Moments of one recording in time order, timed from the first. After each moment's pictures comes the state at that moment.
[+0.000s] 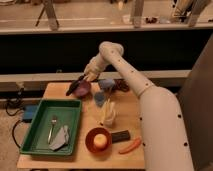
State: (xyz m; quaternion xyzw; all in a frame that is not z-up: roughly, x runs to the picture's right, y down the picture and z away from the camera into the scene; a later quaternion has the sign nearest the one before) arm -0.102 -0.089 0.889 -0.15 -0.36 -0.06 0.92
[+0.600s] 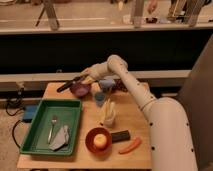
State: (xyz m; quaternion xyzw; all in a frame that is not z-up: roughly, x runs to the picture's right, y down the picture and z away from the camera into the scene) arm -0.133 -0.078 0.900 -0.11 -0.48 0.03 0.87
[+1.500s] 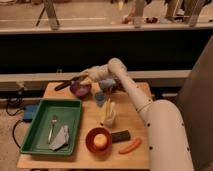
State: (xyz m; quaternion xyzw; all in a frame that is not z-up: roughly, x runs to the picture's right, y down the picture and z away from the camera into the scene) arm -0.140 -0.073 0.905 -0.11 -0.50 0.04 0.86
